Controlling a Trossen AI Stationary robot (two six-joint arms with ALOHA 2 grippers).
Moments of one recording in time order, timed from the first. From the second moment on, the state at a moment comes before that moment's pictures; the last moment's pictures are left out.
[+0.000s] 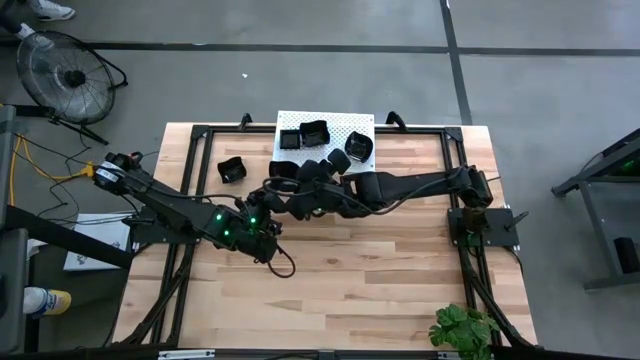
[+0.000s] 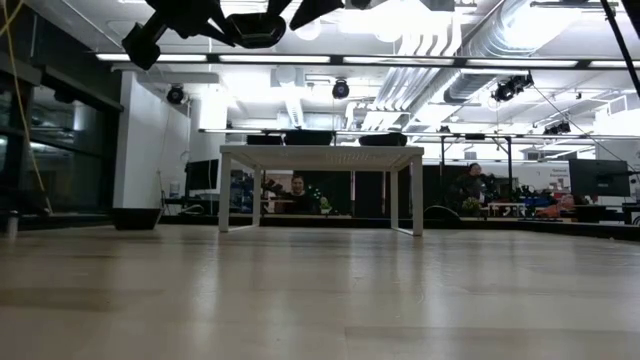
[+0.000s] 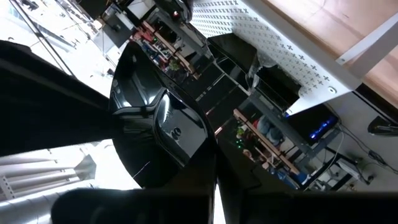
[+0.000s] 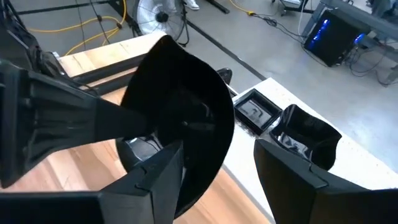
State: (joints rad) left arm -0.42 1.39 1.07 -0.68 -1.38 1.25; right arm 0.14 1.97 2.01 -0.76 0.78 0.44
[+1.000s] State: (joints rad) left arm -0.42 1.39 1.06 -0.68 -1.31 1.25; right arm 0.12 1.97 2.01 -0.74 0.72 0.46
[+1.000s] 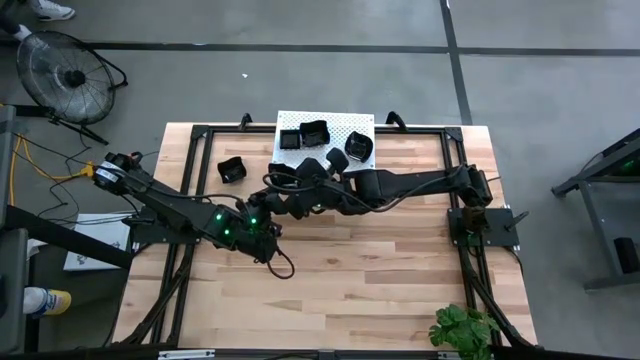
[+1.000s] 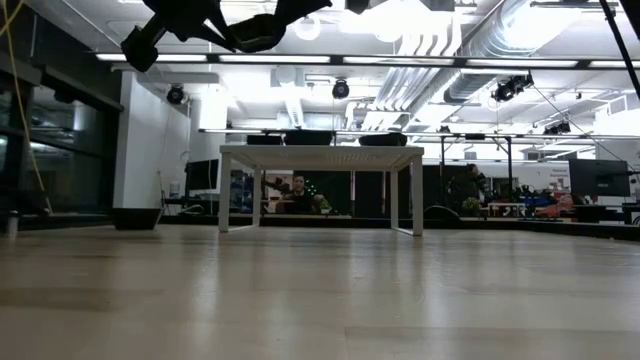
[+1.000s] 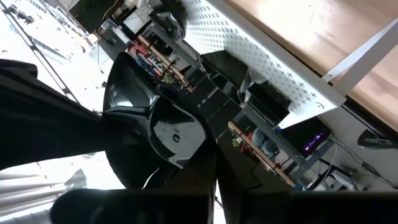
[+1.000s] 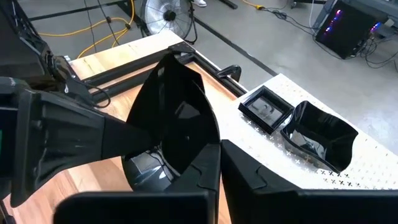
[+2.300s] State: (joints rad) left arm -0.42 1.38 1.06 -0.64 -1.35 1.30; right arm 0.11 1.97 2.01 -0.74 0.70 0.44
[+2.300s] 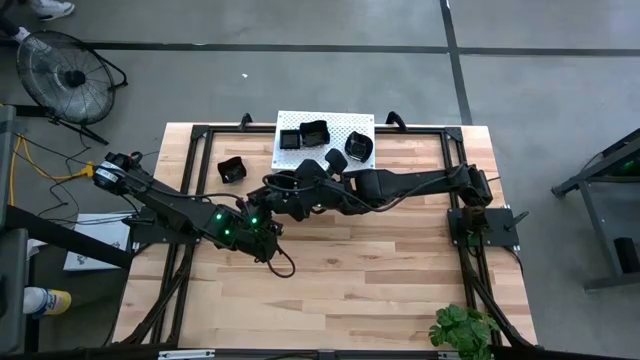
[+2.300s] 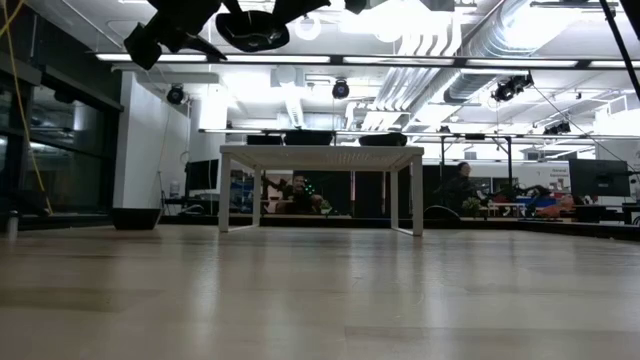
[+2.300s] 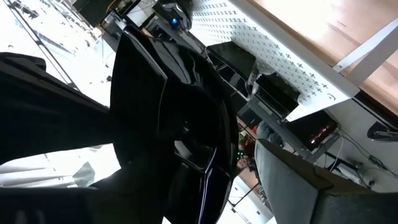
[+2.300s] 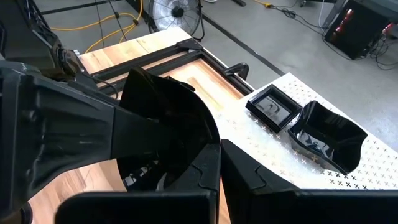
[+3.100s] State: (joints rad) left arm -0.42 1.38 1.06 -0.65 -1.32 1.27; right arm 0.03 1.91 2.01 -0.83 0.73 0.44
